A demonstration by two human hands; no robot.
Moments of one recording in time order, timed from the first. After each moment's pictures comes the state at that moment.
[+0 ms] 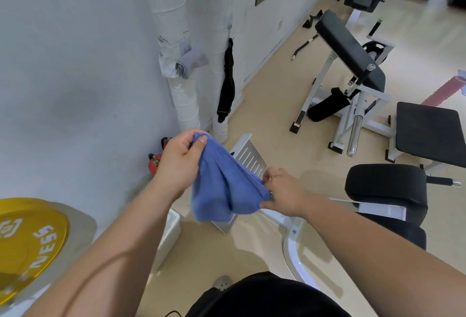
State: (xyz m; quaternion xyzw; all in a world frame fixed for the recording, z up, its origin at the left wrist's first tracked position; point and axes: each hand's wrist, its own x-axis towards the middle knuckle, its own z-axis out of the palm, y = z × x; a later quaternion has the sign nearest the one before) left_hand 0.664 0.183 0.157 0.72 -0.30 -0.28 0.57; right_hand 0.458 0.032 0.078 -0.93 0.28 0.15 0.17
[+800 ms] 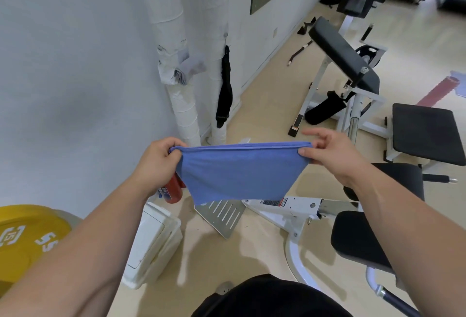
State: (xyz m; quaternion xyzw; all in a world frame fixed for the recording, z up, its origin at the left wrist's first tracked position) left_hand 0.719 0.203 0.135 0.80 -0.32 -0.27 0.44; right_hand 0.411 -0.014 0.170 -0.67 0.45 -0.21 0.55
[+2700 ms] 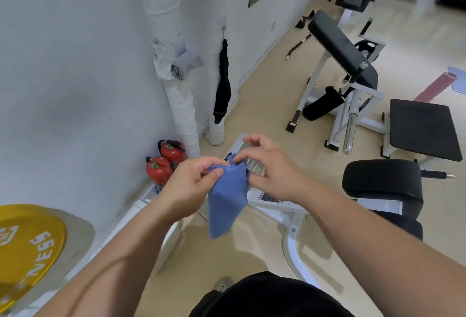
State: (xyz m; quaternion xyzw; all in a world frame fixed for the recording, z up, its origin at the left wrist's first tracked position) left_hand 0.645 0.212 0.154 0.69 -0.46 -0.32 0.45; right_hand 0.483 0.058 0.150 -0.90 0.24 -0.10 0.34
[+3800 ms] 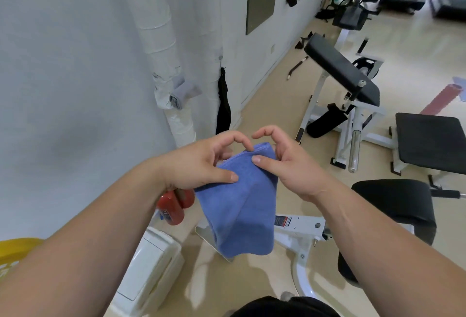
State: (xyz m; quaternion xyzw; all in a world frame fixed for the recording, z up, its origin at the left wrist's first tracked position) left_hand 0.668 0.136 0.254 0.56 -0.59 -0.49 0.31; right_hand 0.473 0.016 0.216 -0.67 0.20 -0.20 0.68
